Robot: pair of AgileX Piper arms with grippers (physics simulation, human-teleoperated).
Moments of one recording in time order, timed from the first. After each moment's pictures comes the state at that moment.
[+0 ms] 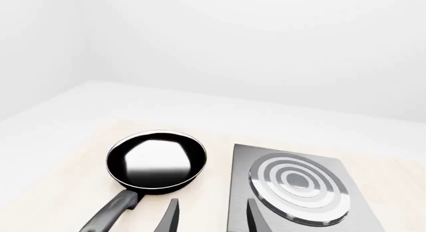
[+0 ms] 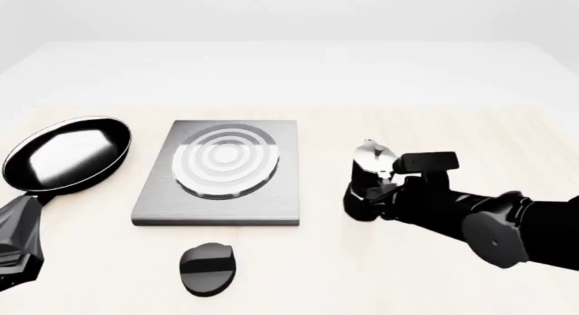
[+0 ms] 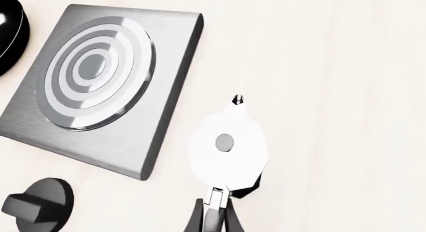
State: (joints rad) left arm 0.14 0.12 -0.02 -0.09 -0.09; right arm 0.43 1.42 -0.51 -0.16 0.29
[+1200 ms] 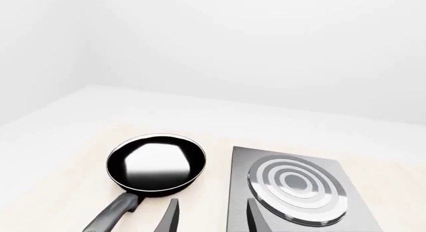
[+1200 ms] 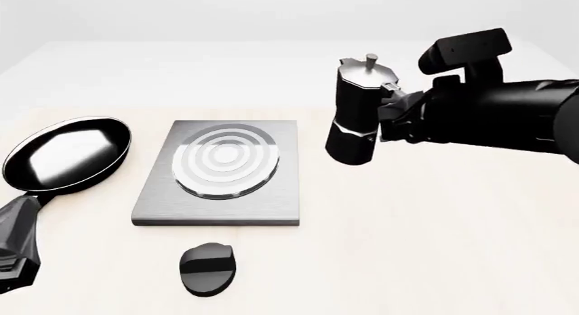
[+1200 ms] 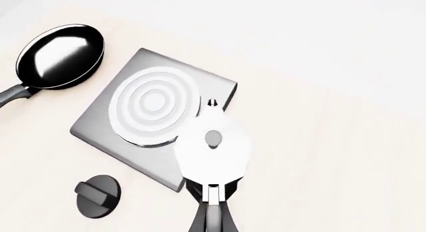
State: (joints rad) left arm 0.13 0.06 -0.03 -0.04 -0.08; right arm 0.50 1.13 -0.95 0.45 0.06
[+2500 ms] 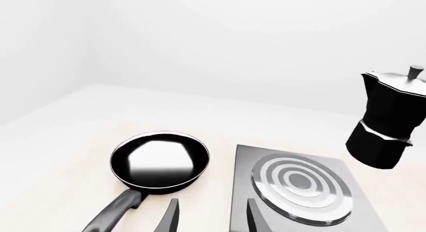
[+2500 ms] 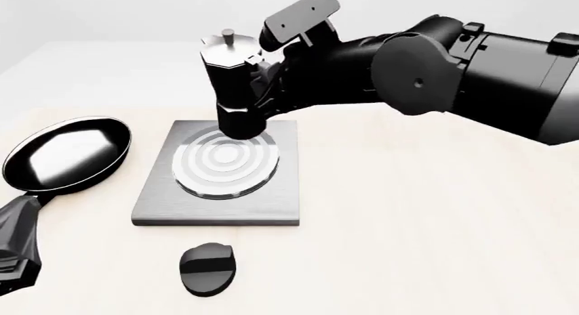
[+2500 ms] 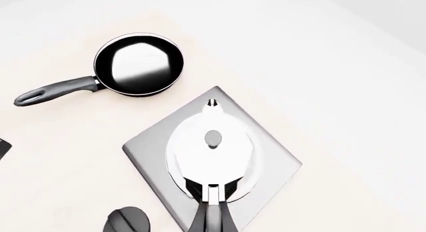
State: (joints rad) left arm 0.15 0.06 -0.02 -0.05 -0.08; right arm 0.78 1.54 -1.36 0.37 -0.13
